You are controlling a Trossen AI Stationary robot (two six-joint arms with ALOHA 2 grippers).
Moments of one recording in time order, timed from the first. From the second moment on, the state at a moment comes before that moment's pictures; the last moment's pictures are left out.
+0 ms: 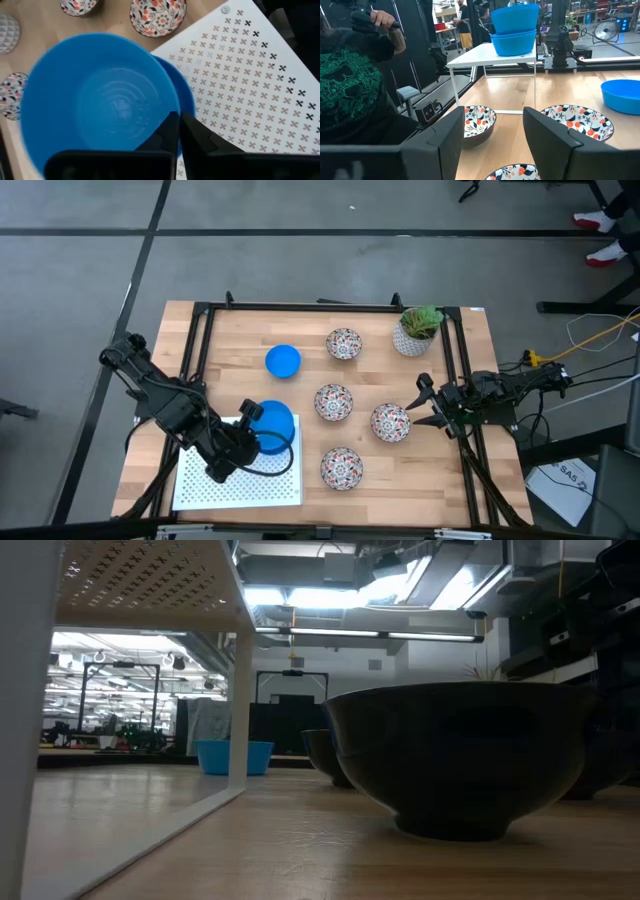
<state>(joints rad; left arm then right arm) -0.68 1.48 1.60 -1.24 -0.32 -0.12 0.27 0.00 0.02 -0.01 -0.10 0.15</state>
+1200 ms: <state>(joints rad) -0.68 1.57 1.60 -1.28 -0.32 -0.13 0.27 0.00 0.02 -0.01 -0.10 0.15</state>
